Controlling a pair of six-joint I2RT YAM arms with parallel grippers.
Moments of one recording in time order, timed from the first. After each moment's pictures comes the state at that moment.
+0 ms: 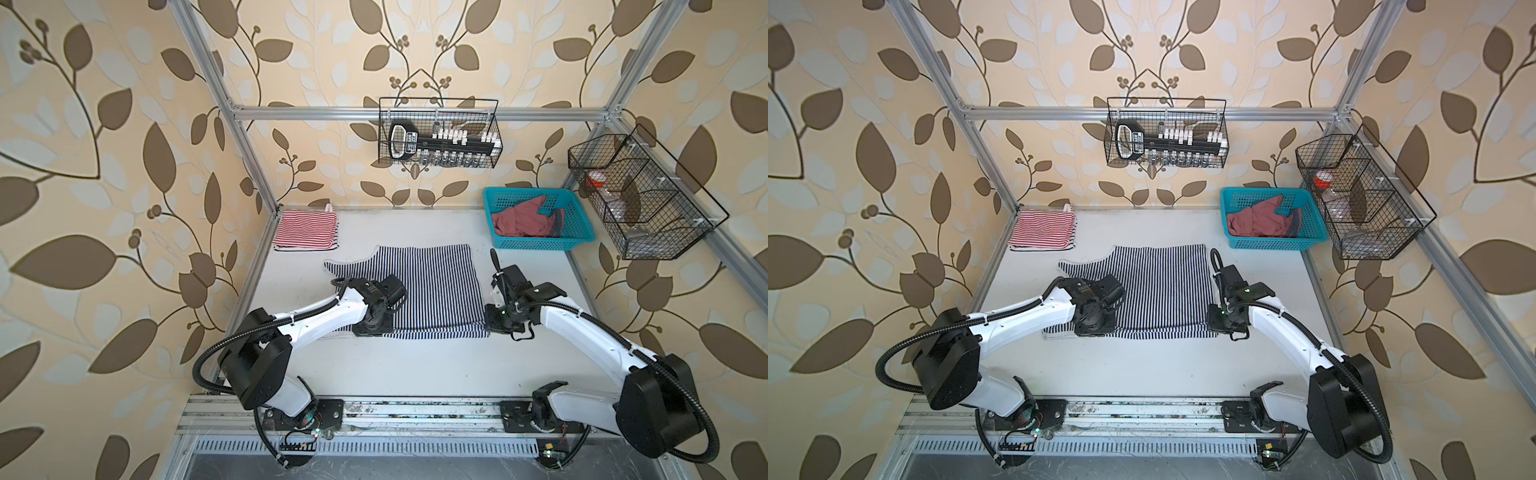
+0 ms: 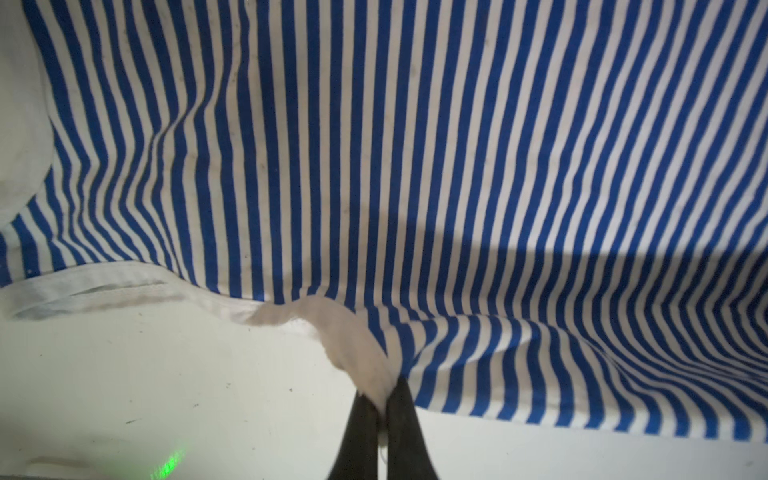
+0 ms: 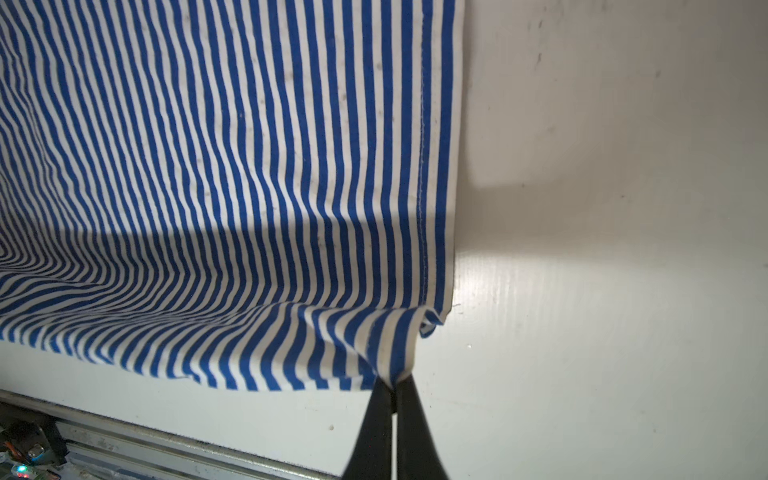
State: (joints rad) left arm -0.74 1.52 1.02 -0.96 -0.09 -0.82; right arm 0.32 1.27 0.82 -0.88 -0.12 0.41
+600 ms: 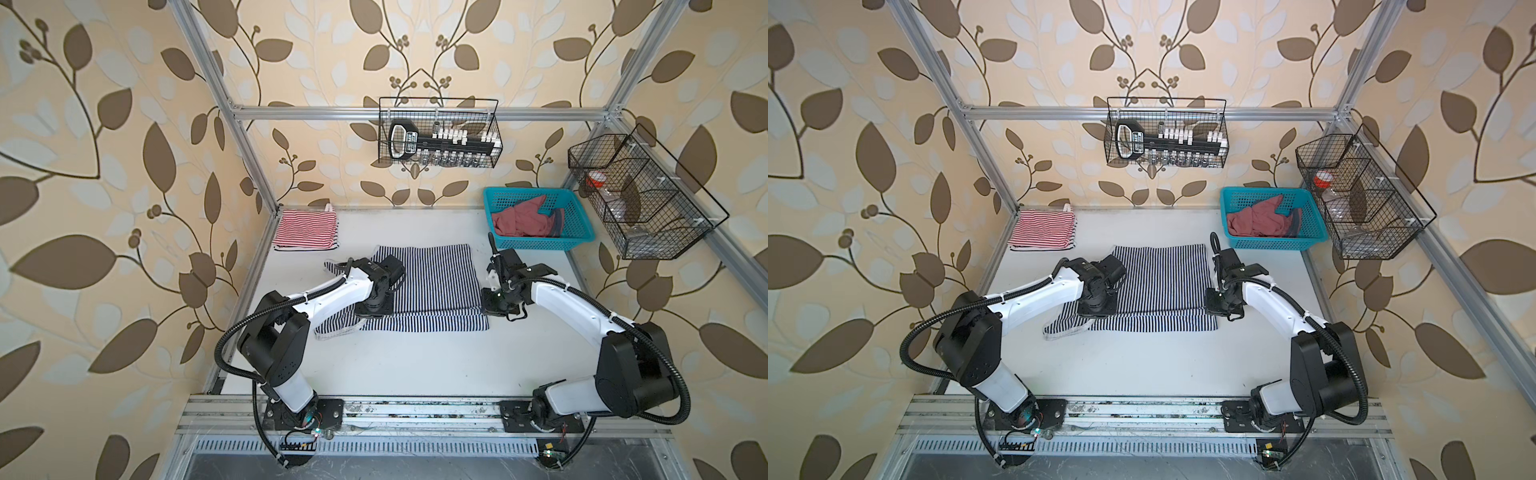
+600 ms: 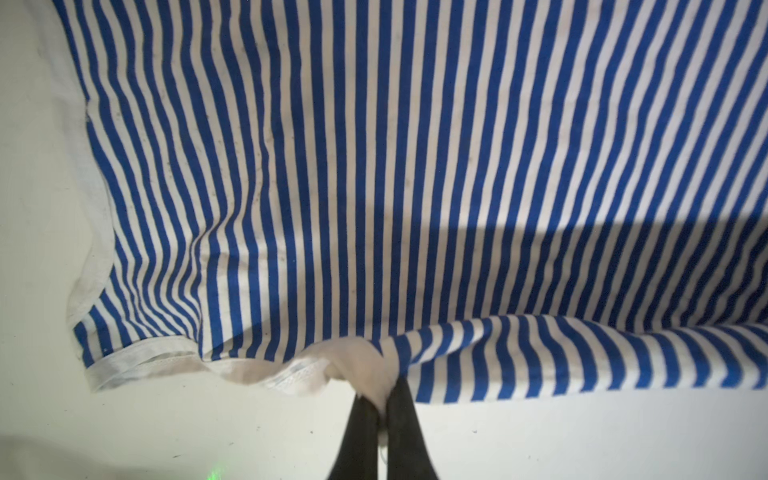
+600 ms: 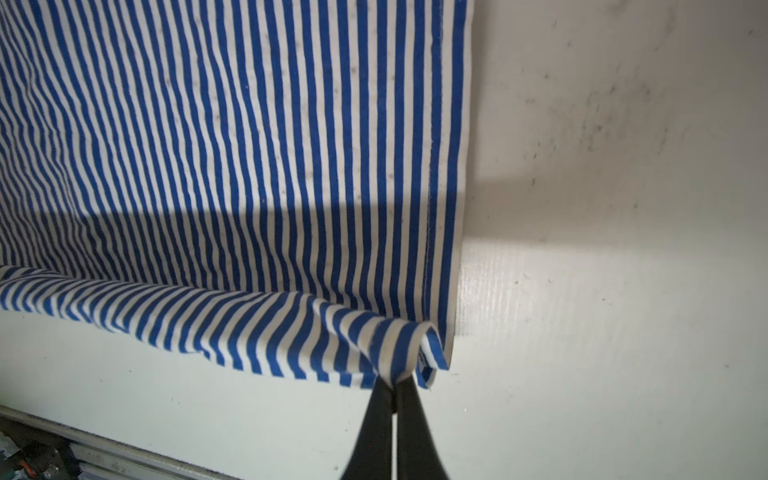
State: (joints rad) left arm -0.65 1.65 1.18 -1.01 -0.09 -0.68; right arm 0.26 1.45 0.97 -0.87 -0.13 0.33
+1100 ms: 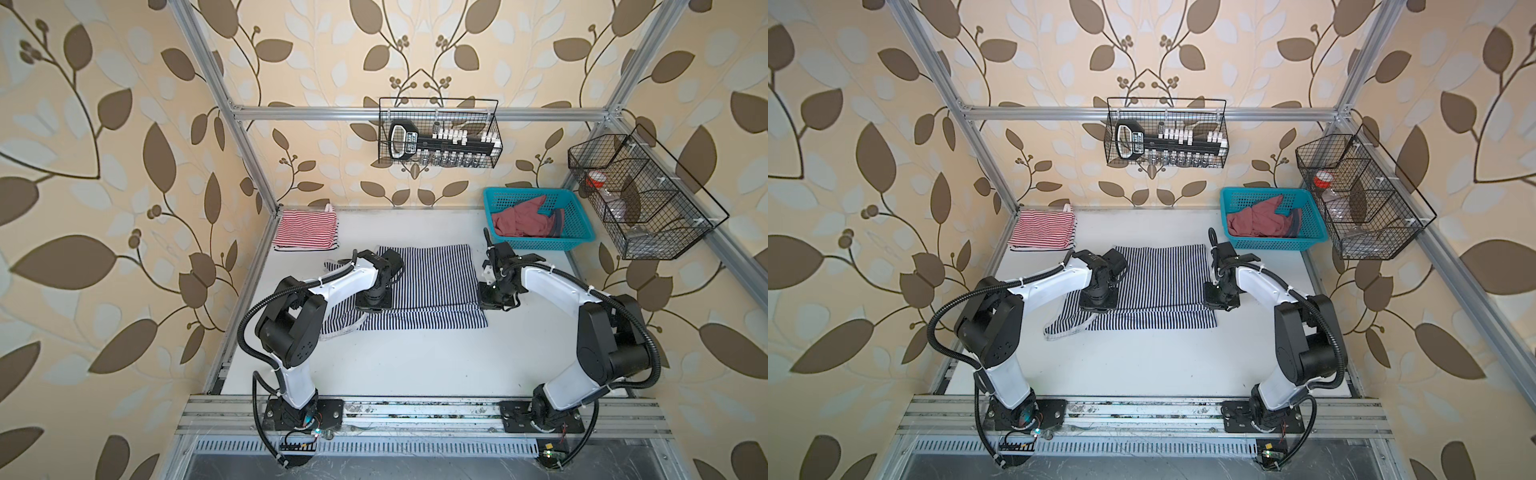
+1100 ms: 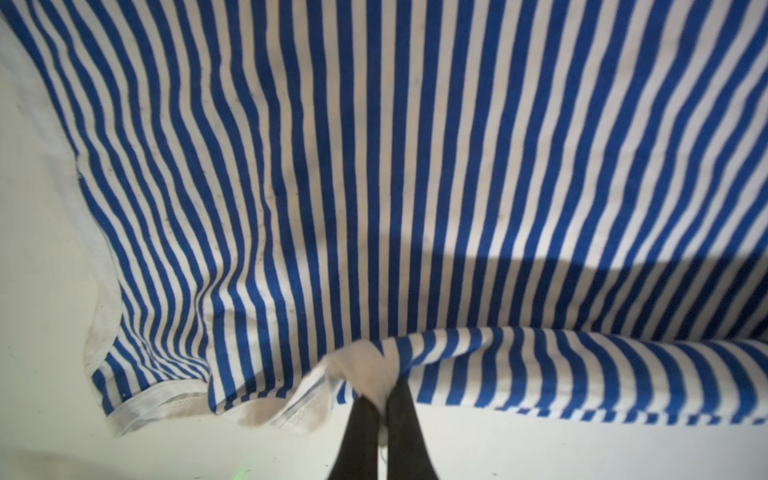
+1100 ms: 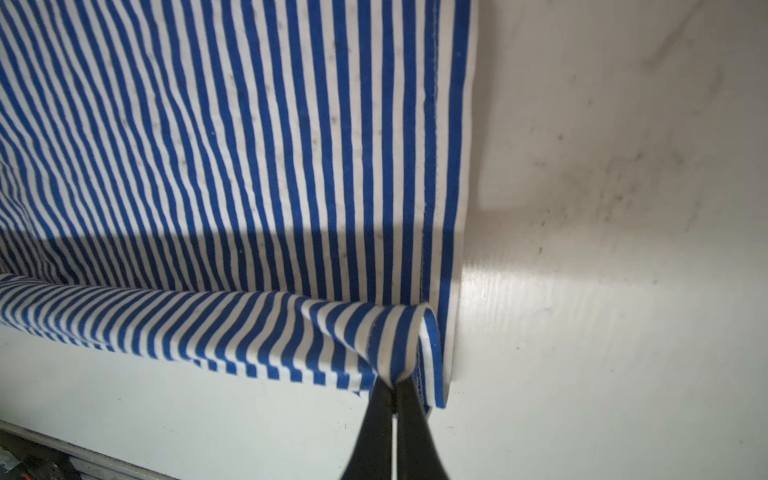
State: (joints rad) left arm -0.57 1.79 1.27 -1.02 -0.07 -0.59; right arm 0.22 1.64 1.07 -0.86 -0.16 0.28
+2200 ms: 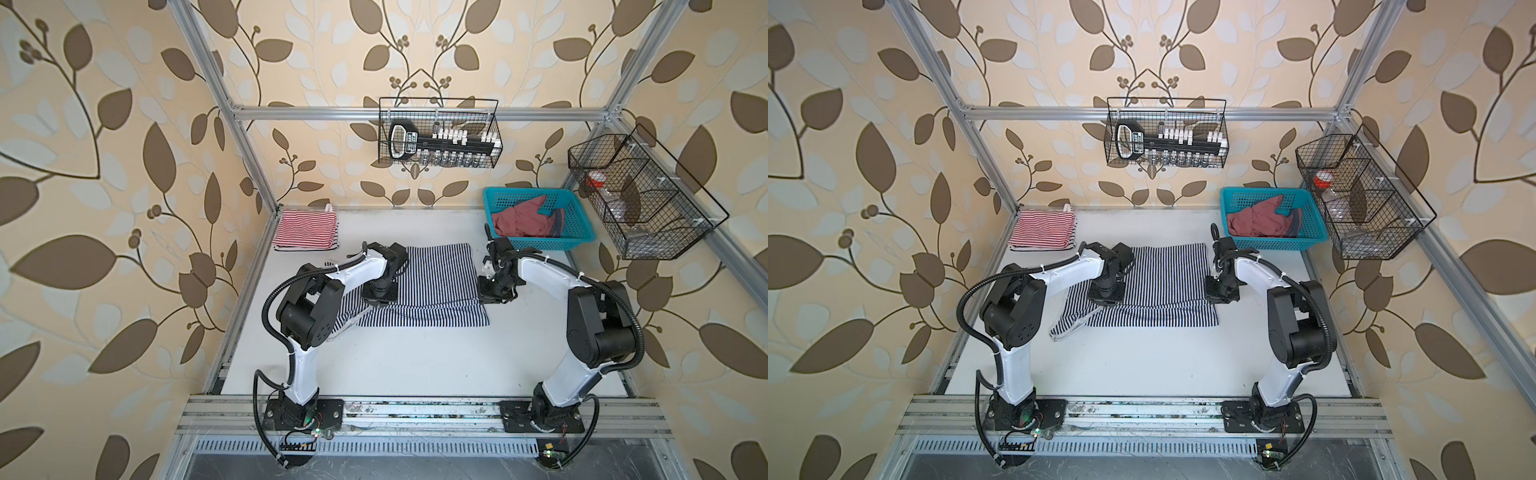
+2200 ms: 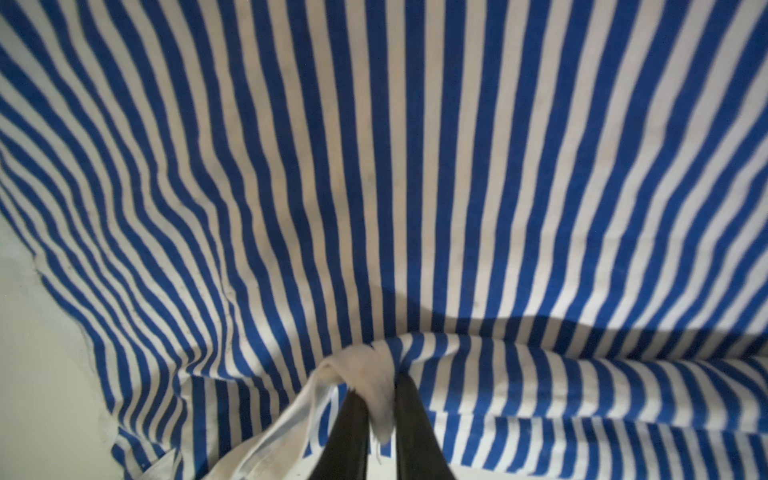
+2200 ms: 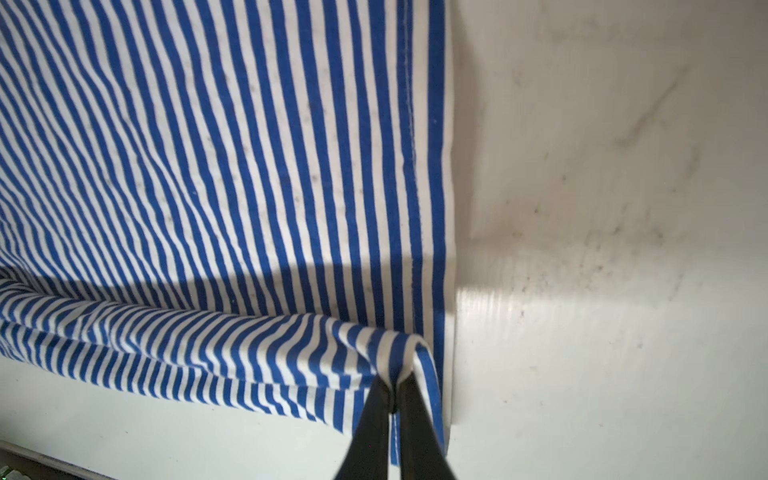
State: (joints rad) left arm -0.55 1.96 1.42 -1.04 -0.05 -0.52; right arm 0.17 1.75 1.16 -0.86 -0.17 0.28
